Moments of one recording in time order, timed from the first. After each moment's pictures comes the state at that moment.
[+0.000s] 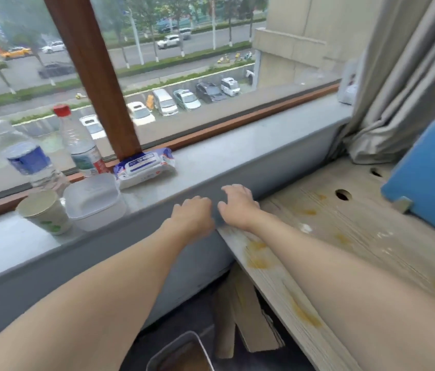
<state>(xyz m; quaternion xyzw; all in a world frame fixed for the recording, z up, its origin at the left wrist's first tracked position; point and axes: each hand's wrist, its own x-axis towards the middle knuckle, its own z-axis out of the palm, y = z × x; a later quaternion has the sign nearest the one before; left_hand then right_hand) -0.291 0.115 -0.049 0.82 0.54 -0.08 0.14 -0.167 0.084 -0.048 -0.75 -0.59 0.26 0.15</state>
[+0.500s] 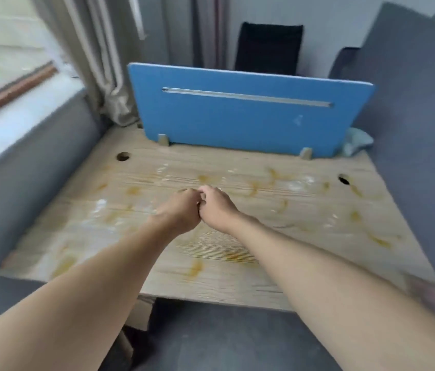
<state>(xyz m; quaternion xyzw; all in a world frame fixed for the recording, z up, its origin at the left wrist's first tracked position) -0.012 -0.189 -0.078 0.98 0.11 -0.07 0.17 0.021 -0.297 -0.067 -0.89 -0.19 0.22 0.35</state>
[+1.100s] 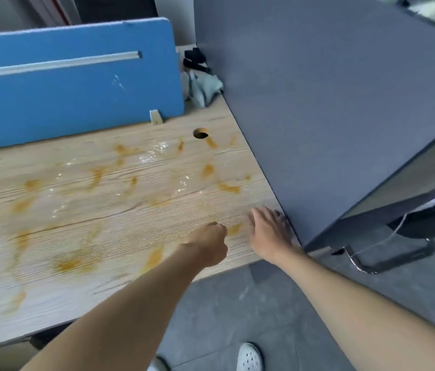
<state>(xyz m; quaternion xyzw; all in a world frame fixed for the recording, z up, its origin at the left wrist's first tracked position) 0.044 -0.638 -0.179 0.95 -0.12 -0.27 0.11 0.039 -0.801 -0.200 -0.97 0.04 0.15 0.18</state>
